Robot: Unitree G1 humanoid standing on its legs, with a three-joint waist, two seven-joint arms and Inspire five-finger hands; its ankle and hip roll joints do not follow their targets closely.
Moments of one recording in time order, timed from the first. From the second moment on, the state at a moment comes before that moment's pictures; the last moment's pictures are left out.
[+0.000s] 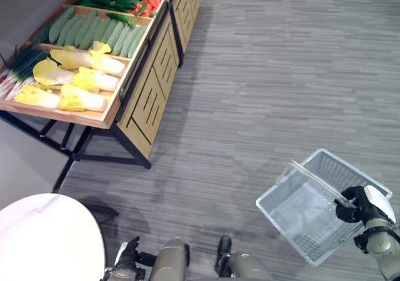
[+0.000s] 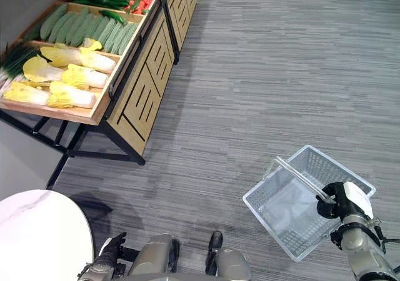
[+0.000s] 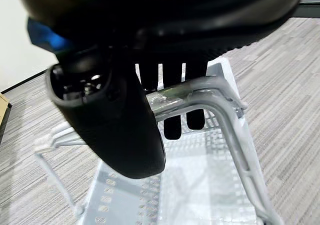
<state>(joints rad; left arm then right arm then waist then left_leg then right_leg) -0.05 0.24 -0.16 1.24 -0.06 -0.08 0.16 0.09 -0.75 0.01 0.66 -0.19 -0.08 -0.23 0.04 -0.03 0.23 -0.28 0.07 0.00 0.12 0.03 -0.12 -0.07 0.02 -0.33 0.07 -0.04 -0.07</state>
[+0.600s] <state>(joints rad) -0.06 0.26 -0.20 1.25 -0.04 -0.09 0.17 0.09 -0.68 0.03 0.66 -0.20 -0.08 -0.25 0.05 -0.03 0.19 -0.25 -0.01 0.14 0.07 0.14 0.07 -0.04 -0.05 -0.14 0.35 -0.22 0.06</state>
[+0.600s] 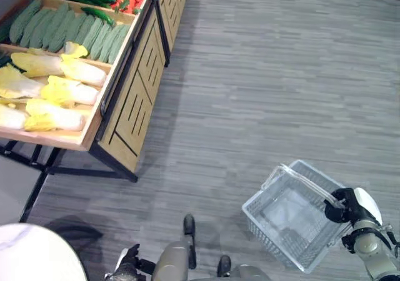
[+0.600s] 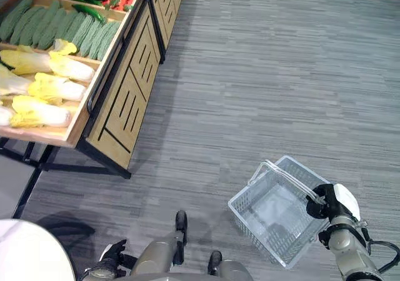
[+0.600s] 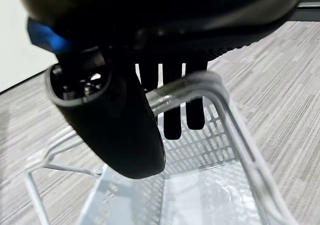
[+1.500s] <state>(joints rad) -0.08 0.21 -0.15 1.29 -0.04 -0.06 0.19 0.03 -0.65 0.10 0.64 -0.20 -0.08 -0.25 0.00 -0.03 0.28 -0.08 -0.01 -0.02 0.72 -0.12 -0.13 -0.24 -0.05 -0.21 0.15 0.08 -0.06</state>
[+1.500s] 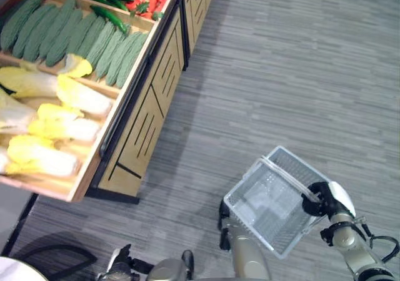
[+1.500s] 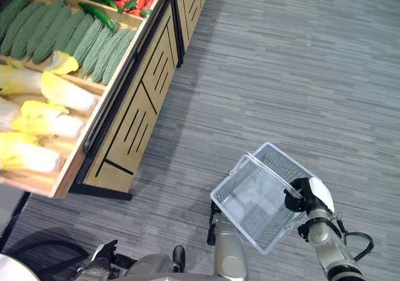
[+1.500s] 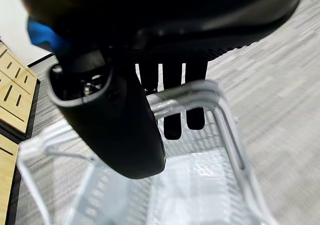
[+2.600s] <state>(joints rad) -0.12 0.33 -0.16 1.22 -0.06 -0.06 0.20 0.07 -0.60 0.06 0.68 -0.20 -0.07 -0.29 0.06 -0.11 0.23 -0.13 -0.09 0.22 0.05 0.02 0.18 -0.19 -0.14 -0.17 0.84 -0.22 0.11</state>
